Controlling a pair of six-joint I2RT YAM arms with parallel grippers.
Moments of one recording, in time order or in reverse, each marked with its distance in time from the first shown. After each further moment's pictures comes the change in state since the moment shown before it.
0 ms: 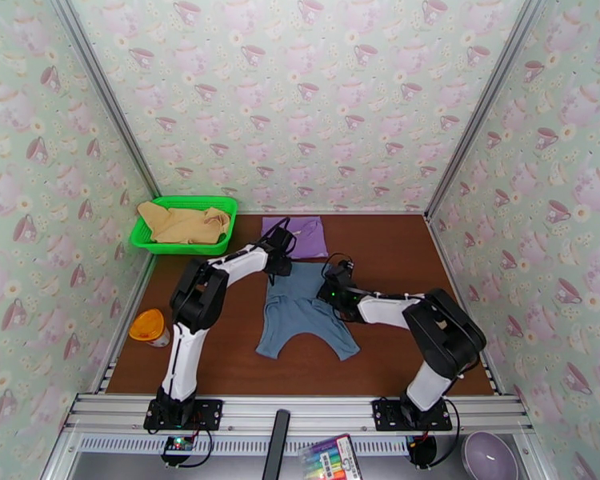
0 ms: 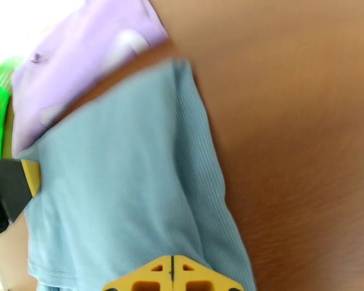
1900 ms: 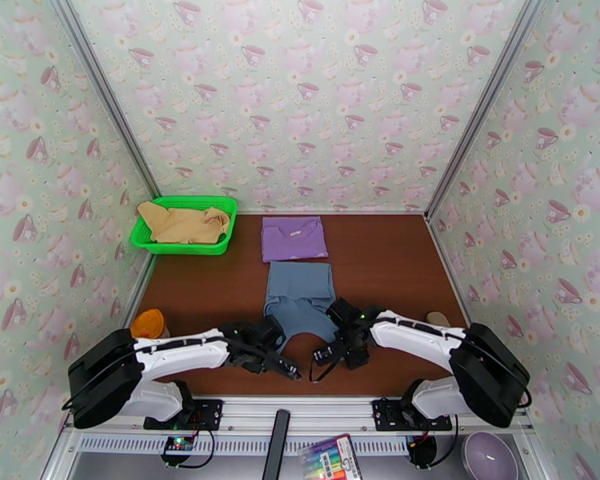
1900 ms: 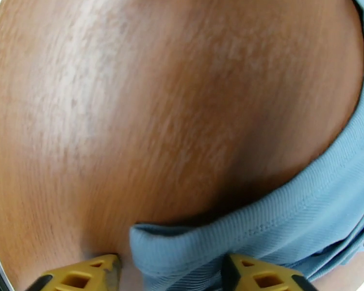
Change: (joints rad) left arm -0.457 -0.729 -0.970 0.082 0.064 1.312; right arm 0.193 -0.211 -0.126 -0.792 -0.183 -1.954
